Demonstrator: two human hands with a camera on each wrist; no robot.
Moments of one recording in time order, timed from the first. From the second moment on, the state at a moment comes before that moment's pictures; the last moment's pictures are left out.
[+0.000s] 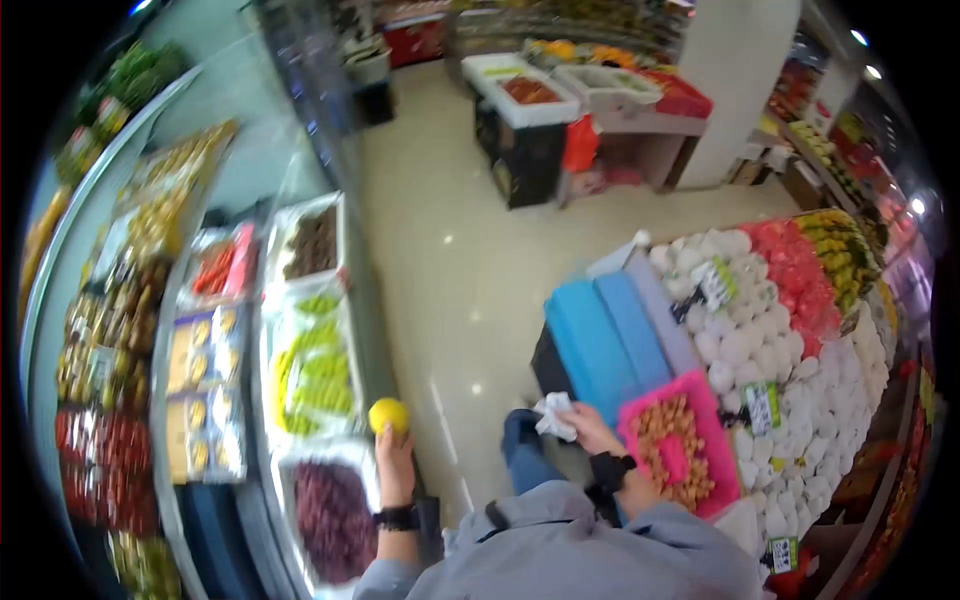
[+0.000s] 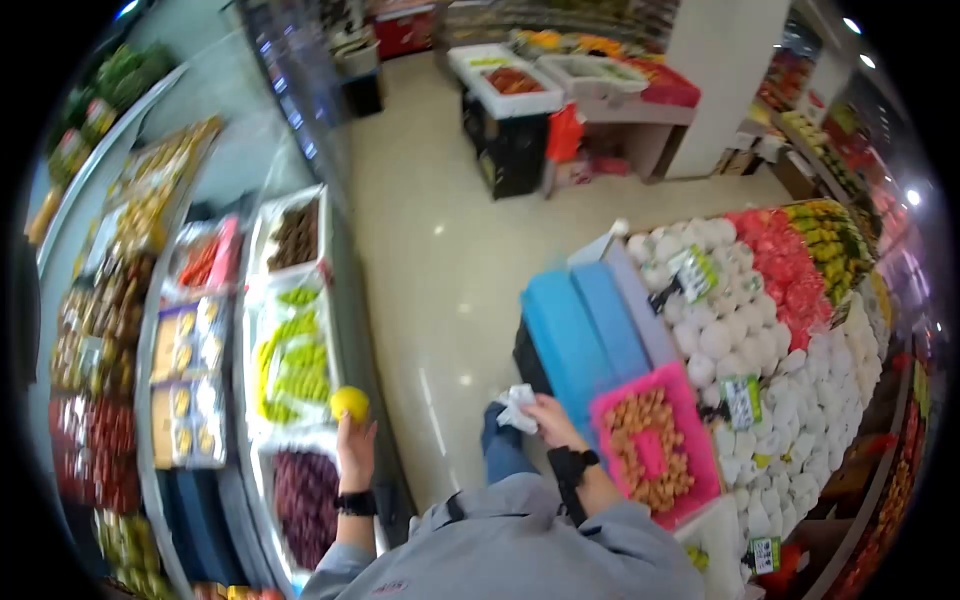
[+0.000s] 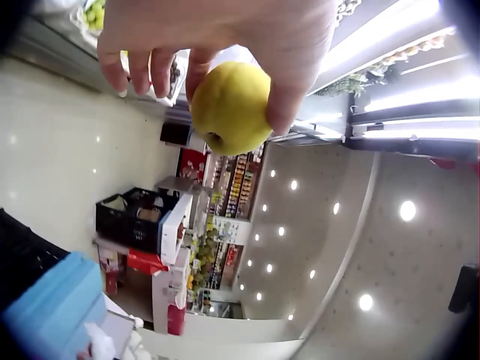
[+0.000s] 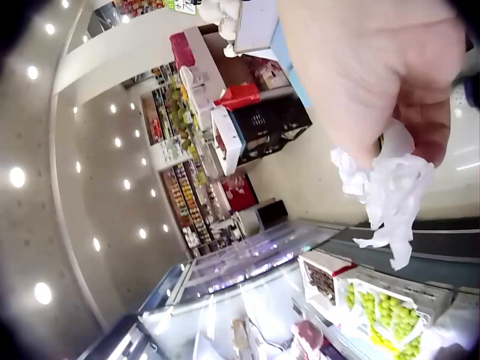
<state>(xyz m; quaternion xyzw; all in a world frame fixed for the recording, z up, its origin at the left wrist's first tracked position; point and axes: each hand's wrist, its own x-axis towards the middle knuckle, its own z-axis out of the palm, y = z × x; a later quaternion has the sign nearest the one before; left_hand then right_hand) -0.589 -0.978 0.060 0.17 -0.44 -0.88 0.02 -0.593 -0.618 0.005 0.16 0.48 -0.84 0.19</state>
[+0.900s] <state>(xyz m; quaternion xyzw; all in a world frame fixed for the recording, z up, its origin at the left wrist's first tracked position) -1.532 -1.042 0.059 0.27 -0.48 -0.83 0.07 -1.491 -0.522 -0.104 0.37 0.36 -0.86 0.03</state>
